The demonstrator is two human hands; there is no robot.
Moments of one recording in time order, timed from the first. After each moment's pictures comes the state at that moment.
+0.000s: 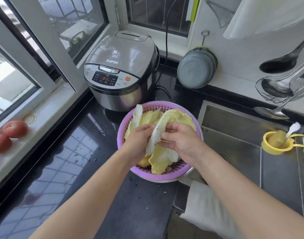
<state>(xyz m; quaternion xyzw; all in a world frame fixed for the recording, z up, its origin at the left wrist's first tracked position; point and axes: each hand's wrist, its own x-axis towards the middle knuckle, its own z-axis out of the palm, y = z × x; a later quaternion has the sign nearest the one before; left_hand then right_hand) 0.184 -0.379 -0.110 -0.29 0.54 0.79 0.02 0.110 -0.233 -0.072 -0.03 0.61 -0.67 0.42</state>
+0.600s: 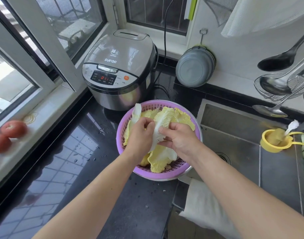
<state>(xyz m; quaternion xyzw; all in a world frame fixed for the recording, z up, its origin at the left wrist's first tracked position) 0.178 -0.356 -0.093 -0.34 0.71 0.60 -0.09 0.110 -0.237 -0.078 -0.01 0.62 -0.66 0.41</state>
